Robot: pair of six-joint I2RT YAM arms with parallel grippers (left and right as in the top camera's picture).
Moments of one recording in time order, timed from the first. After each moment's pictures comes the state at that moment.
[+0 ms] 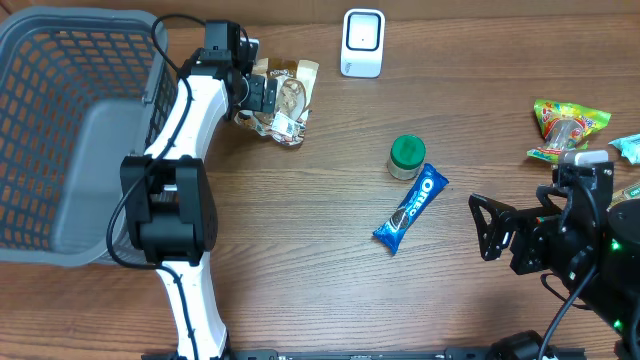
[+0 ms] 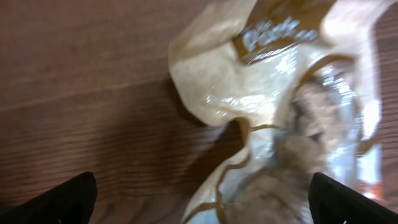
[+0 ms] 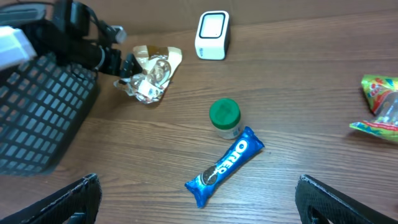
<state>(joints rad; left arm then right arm) -0.06 2.23 1.81 -0.68 0.00 0.09 0.32 0.81 1.40 -1.19 -0.08 0.28</state>
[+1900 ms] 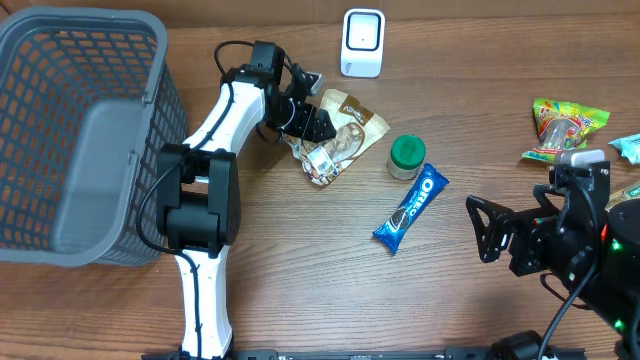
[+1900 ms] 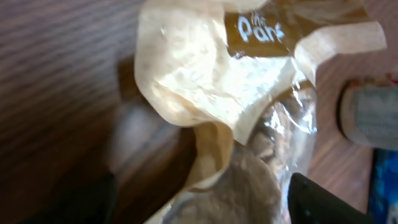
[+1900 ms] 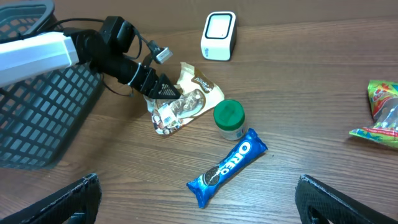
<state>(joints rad) -0.19 2.30 1.80 -0.82 0.53 0.19 0.32 0.81 1.40 -1.18 -0.10 0.26</state>
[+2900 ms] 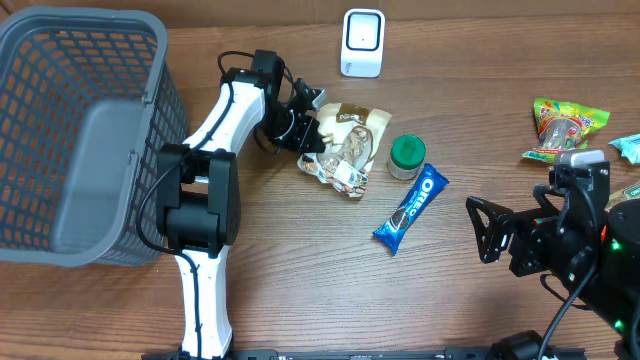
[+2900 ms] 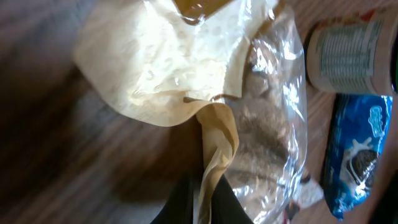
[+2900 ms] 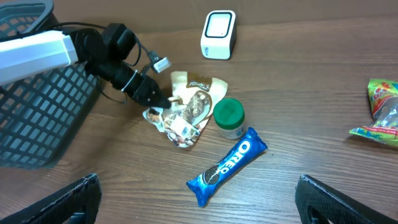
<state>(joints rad) -0.18 2.30 1.80 -1.01 0.61 0.26 0.32 0.81 1.40 -1.19 -0.10 0.26</state>
